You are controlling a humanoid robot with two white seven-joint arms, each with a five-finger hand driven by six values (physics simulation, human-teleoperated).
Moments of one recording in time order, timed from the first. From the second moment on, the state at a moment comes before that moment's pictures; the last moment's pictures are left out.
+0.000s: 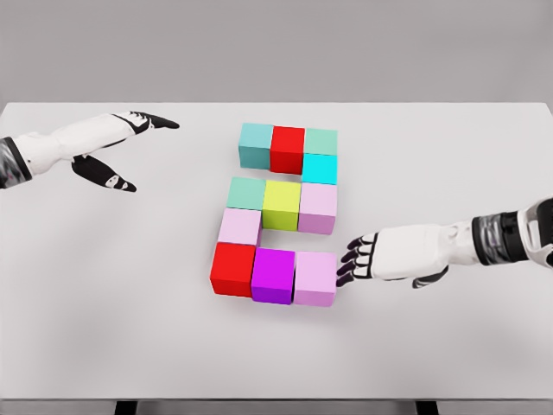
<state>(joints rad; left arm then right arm) -1.02 0.96 -1.32 -1.26 0.13 -0.61 -0.09 -0.73 -0.98 0.99 -1.76 0.34 -0.61 0.61</state>
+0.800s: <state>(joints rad) -1.02 0.96 -1.32 -1.26 0.13 -0.61 -0.10 -0.75 -0.99 1.00 -1.76 0.34 -0.61 0.61</state>
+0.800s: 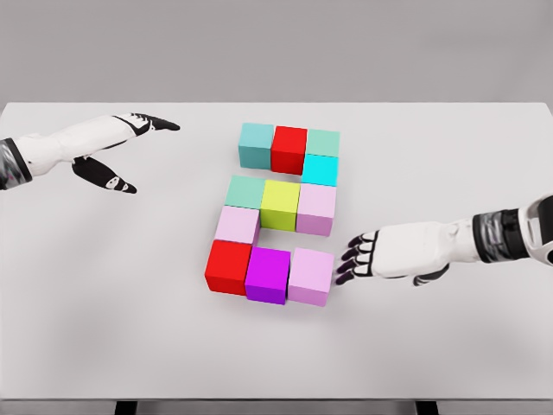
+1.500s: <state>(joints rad) -1.02 0.91 -1.29 -1.19 0.14 -0.61 -0.28 -0.73 -1.09 0.71 -1.71 0.12 -0.61 0.61</state>
